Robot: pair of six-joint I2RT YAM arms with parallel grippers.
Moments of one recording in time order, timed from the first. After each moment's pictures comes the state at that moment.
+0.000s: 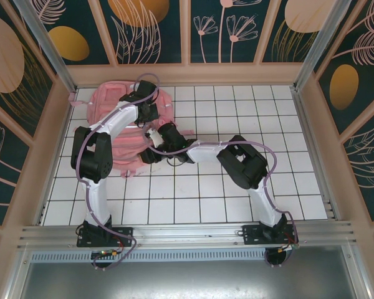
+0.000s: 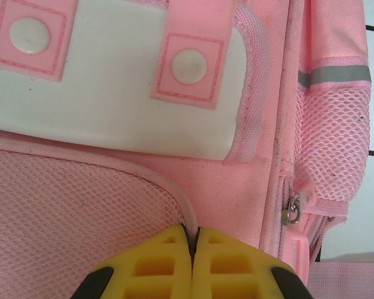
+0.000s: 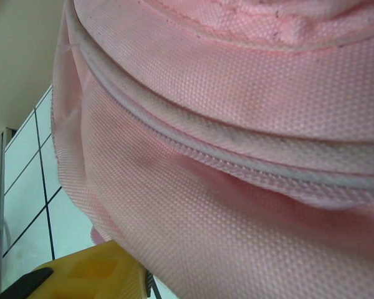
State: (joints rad) left arm -0.34 2.04 1.67 -0.68 -0.16 -0.51; right arm 0.90 2.18 1.41 0.17 -0.49 0.39
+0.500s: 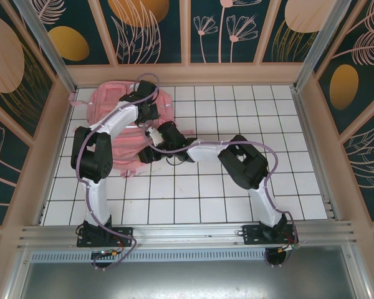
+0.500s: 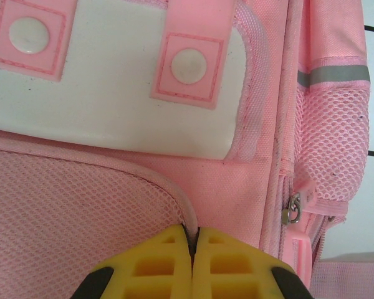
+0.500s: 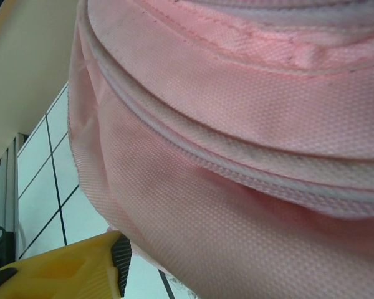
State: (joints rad) left arm -0.34 2.04 1.67 -0.68 -0.15 -0.51; right arm 0.89 2.17 1.42 0.15 -0.50 0.42
